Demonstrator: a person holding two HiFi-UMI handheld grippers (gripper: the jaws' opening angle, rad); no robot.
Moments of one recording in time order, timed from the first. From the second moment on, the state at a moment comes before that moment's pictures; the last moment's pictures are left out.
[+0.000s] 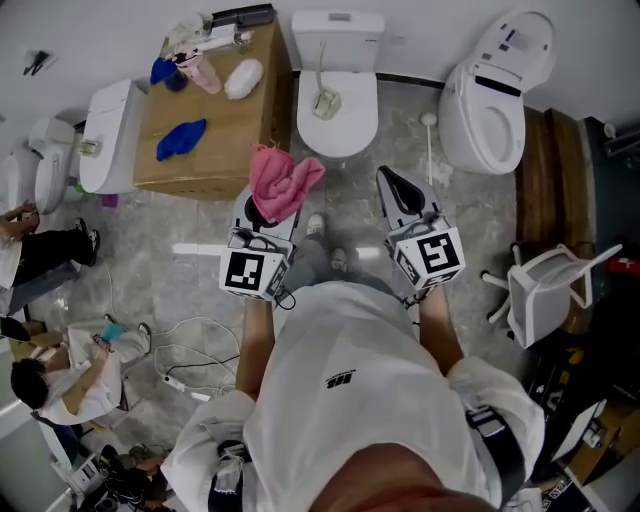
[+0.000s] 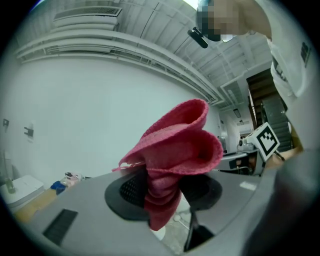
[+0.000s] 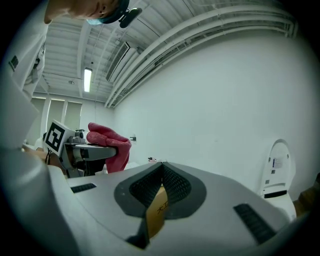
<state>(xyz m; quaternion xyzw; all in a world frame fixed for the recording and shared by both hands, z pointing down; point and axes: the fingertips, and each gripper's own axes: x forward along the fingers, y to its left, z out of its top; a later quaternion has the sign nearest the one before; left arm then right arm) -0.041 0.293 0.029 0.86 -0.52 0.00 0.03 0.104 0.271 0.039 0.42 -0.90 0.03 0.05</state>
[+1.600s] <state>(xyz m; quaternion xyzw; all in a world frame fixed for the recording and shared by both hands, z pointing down) -0.095 -0.049 0.239 0.88 -0.44 0.09 0.14 0.038 -0.047 0.220 0.43 -0.88 0.07 0.19</state>
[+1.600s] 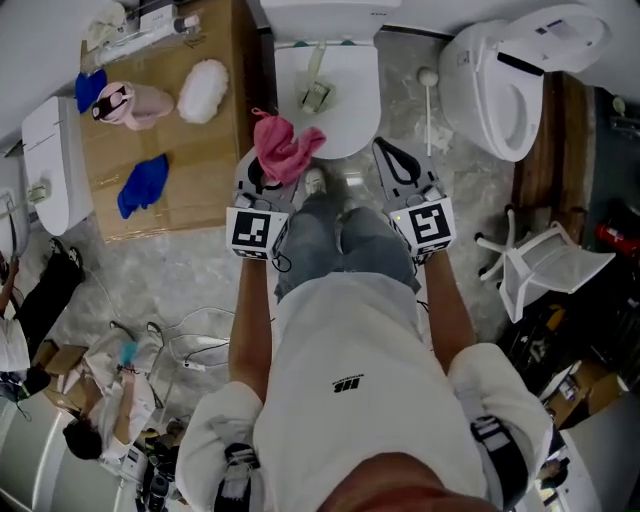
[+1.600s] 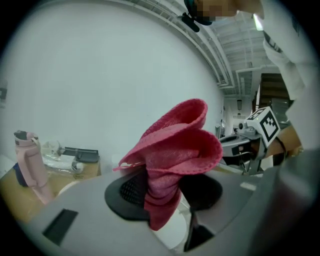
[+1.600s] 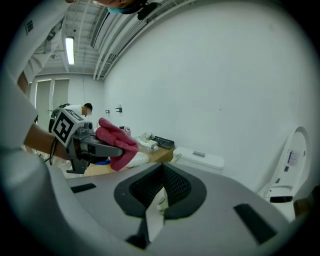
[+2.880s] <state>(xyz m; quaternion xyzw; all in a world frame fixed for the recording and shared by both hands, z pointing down) -0.054 -0.134 0.499 0.85 -0.46 0.16 0.20 0.024 -0.155 0.532 0.30 -0.90 0.05 0.31</state>
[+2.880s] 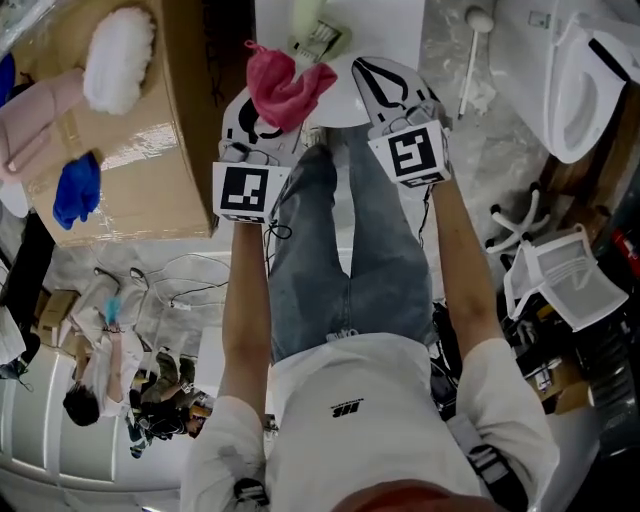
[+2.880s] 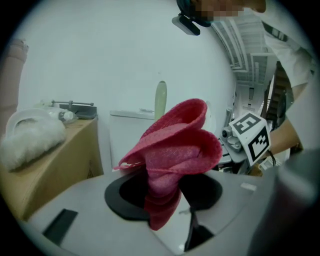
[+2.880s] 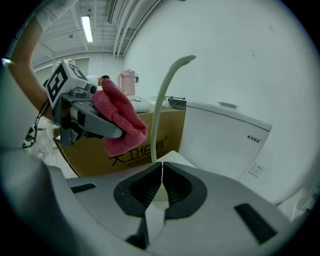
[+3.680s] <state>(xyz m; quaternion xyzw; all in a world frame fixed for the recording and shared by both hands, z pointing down) -0.036 -0.177 0.552 0.84 -0.47 0.13 0.23 -0.014 -0.181 0.611 0.18 -0.93 0.04 0.33</state>
